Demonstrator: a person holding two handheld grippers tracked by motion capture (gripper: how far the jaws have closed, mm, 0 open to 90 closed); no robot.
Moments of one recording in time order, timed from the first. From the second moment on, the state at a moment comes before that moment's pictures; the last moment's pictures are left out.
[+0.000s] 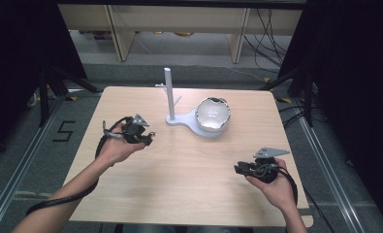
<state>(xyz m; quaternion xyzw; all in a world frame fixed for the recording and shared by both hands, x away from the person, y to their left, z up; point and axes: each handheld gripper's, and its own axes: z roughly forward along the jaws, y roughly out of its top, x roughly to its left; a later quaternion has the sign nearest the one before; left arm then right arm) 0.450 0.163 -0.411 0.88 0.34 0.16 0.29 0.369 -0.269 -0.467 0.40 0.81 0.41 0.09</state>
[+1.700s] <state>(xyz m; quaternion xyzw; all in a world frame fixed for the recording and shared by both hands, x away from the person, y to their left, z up) 0.524 0.166 -0.314 0.82 0.36 0.27 0.34 0.345 -0.297 -0.504 0.49 0.73 0.46 0.12</state>
